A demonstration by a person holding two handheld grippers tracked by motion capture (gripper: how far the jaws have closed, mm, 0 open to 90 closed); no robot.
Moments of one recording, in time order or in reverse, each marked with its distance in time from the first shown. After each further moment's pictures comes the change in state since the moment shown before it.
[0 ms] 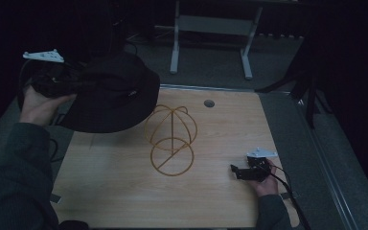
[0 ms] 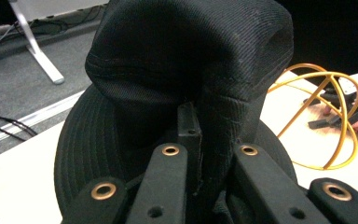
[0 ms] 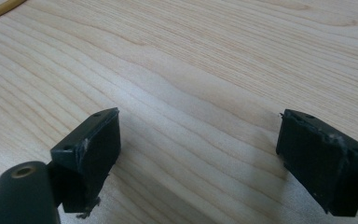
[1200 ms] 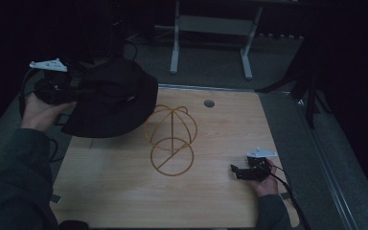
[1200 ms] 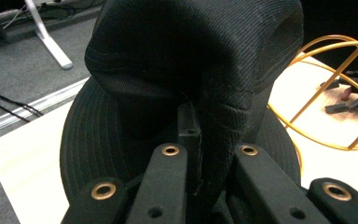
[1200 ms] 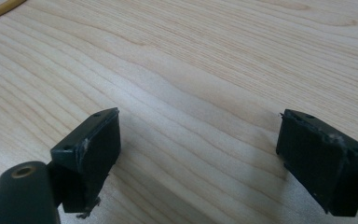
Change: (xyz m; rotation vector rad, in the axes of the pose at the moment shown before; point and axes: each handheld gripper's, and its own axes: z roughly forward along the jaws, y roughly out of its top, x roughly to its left) left arm 0.003 -0.019 0.008 0.059 0.038 0.000; right arm 0.000 0.000 0.000 0.000 -0.001 -0.001
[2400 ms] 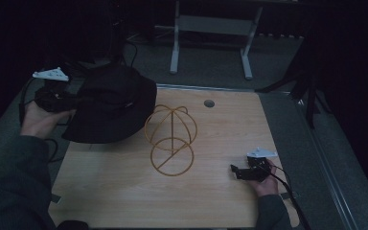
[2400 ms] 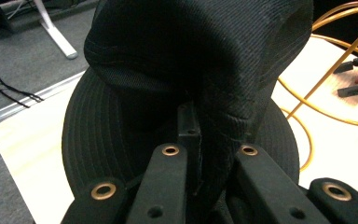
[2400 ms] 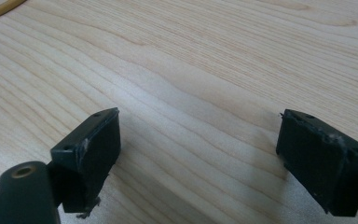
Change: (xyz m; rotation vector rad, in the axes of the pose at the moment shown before) left arm -0.002 -0.020 0.003 0.034 0.022 0.009; right arm 0.000 0.000 0.000 0.000 0.000 0.000
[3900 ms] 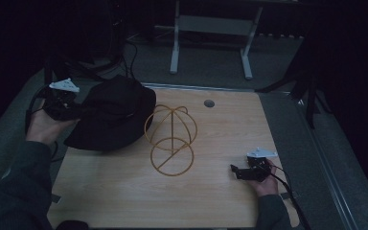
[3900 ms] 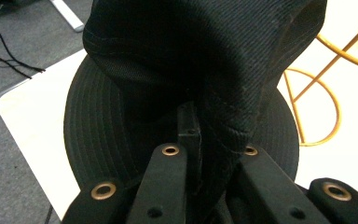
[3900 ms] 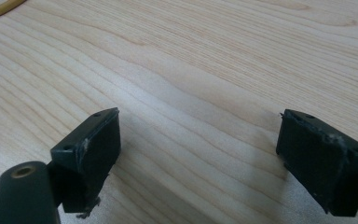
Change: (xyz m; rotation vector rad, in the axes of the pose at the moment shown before) left arm -0.006 -0.017 0.020 0.124 0.053 0.037; right arm 0.000 0.000 0.000 0.000 0.000 0.000
